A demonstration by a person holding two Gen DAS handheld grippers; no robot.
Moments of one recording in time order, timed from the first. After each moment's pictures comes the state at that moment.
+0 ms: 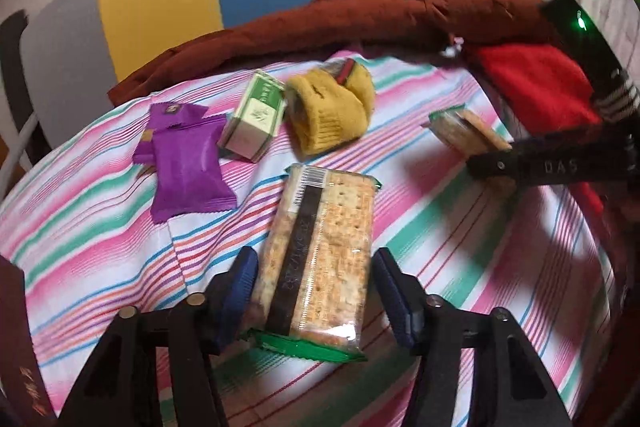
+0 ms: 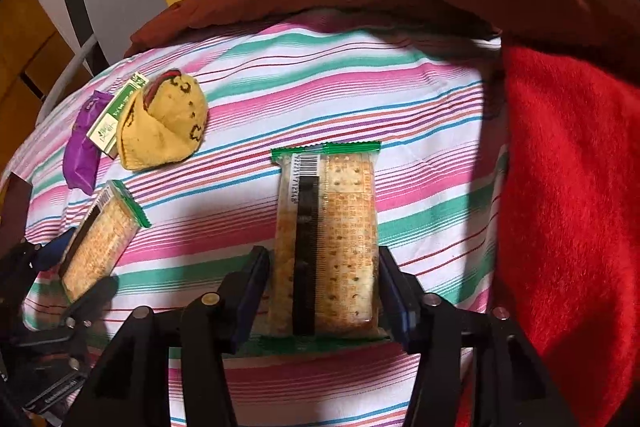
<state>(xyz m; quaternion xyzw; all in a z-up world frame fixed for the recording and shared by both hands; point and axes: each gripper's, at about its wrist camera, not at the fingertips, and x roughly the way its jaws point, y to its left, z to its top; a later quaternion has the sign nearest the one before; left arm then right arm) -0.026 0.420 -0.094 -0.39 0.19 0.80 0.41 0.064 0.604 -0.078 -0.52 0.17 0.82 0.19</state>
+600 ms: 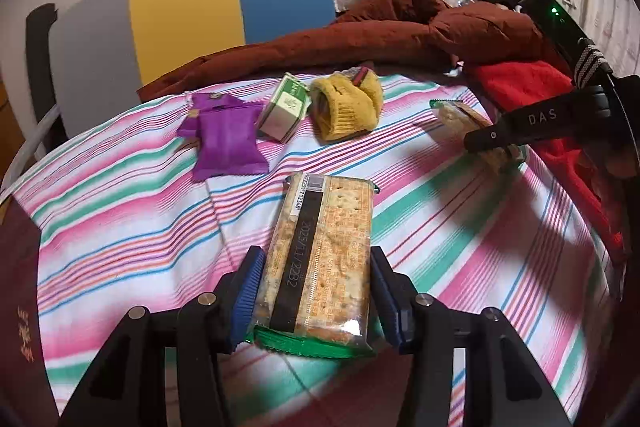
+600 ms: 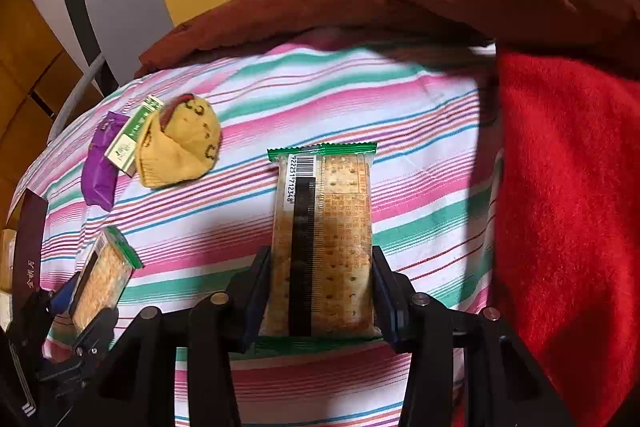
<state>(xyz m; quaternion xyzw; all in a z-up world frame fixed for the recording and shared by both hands) 0.000 0.376 -0.093 -0.36 0.16 0.83 0.40 0.101 0.604 -0.057 -0.48 0.19 0.83 0.18</state>
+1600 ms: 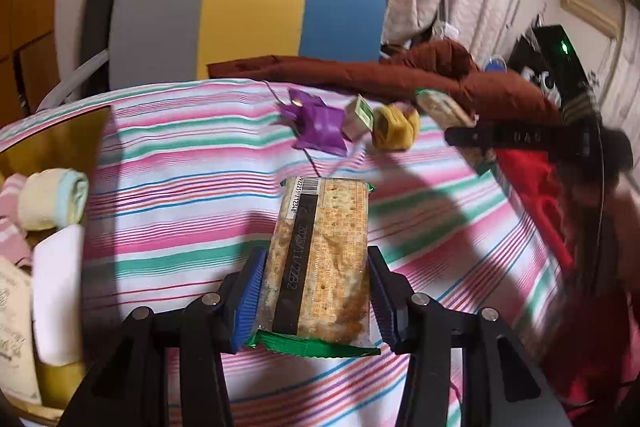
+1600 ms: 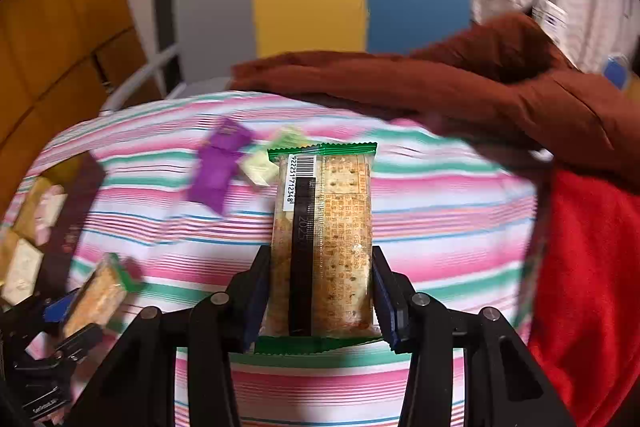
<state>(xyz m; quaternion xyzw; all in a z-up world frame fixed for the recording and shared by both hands) 0.009 0.260 -0.057 -0.38 0.04 0.85 0.37 0.027 0.504 -0.028 -0.42 0.08 0.90 0.10</state>
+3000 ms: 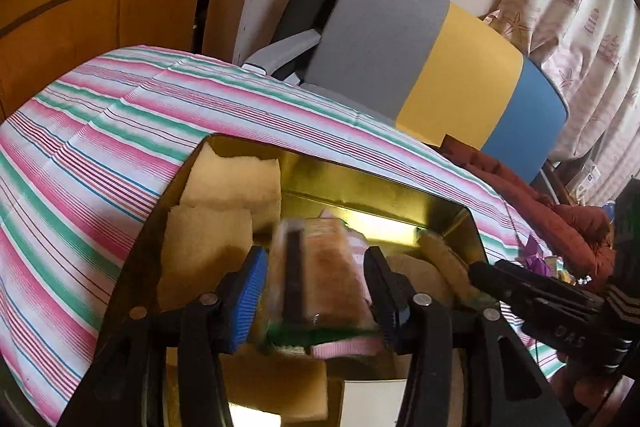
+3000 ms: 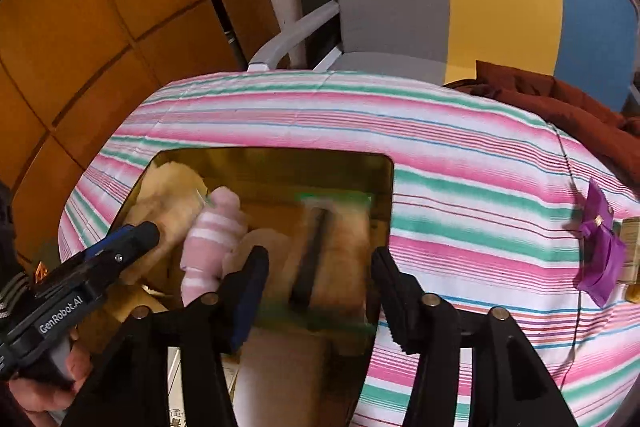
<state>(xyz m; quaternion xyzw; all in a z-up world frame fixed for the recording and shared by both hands) -0.143 0.023 -0.039 -0.41 -0.11 0.90 0.12 -0.140 0.212 -0.027 -0.45 0.08 0.88 -0.07</state>
